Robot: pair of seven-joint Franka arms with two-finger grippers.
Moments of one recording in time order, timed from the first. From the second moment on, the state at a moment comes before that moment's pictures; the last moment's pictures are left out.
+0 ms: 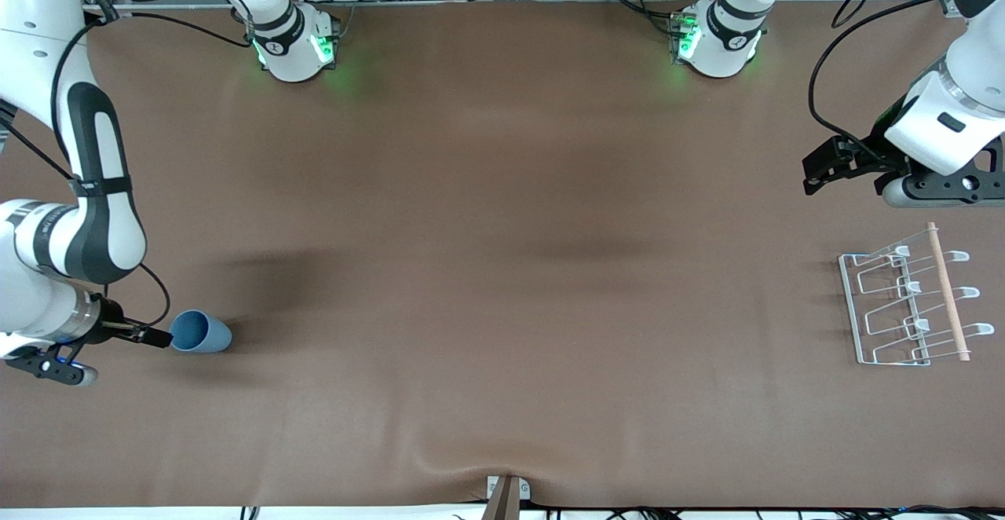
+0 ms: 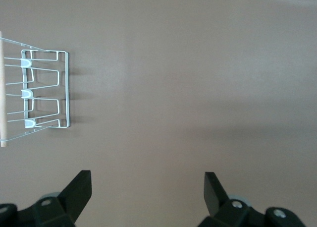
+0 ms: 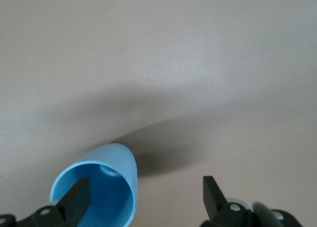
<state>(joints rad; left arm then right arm) -0.07 0.06 -0.10 -1.54 0.00 1.64 -0.15 -0.13 0.67 -0.05 -1.45 -0.01 2.14 0.12</state>
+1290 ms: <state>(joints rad) -0.07 0.06 -0.10 -1.54 0.00 1.64 -0.15 -0.13 0.70 -0.04 -1.51 0.06 2.11 0.12</state>
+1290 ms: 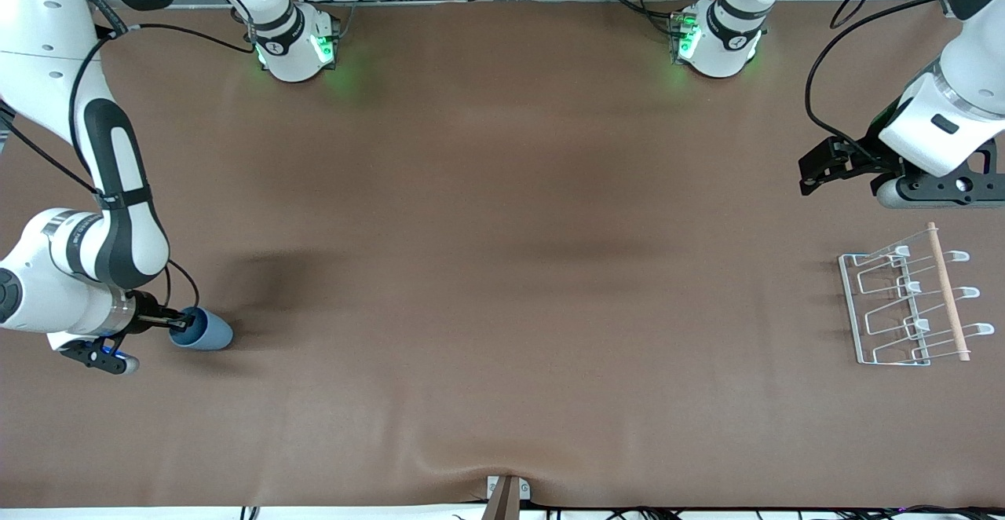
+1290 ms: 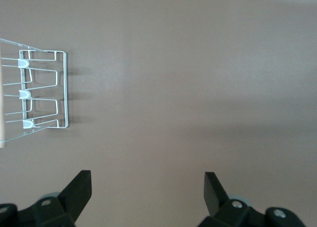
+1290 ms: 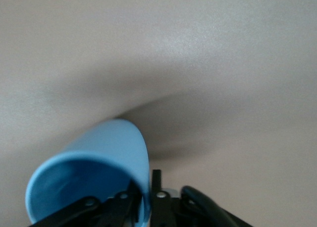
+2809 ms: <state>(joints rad) 0.00 0.12 -0.09 -1.54 -0.64 1.65 -0.57 0.17 0.53 0.01 -1.45 0.77 1.78 0.35</state>
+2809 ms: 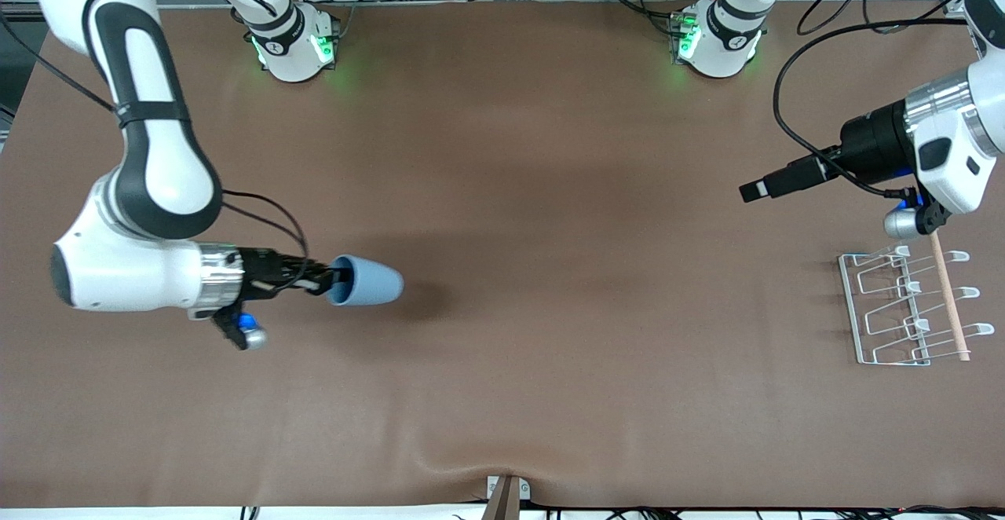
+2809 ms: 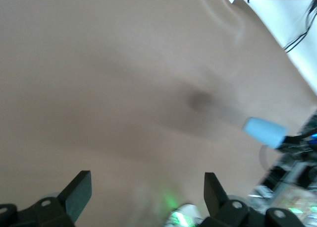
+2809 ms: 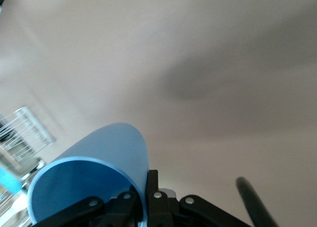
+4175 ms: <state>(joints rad) -0.19 0.30 -0.10 -1.54 -0.89 1.75 -1.39 0.64 0.49 0.01 -1.43 1.22 2.37 0.52</state>
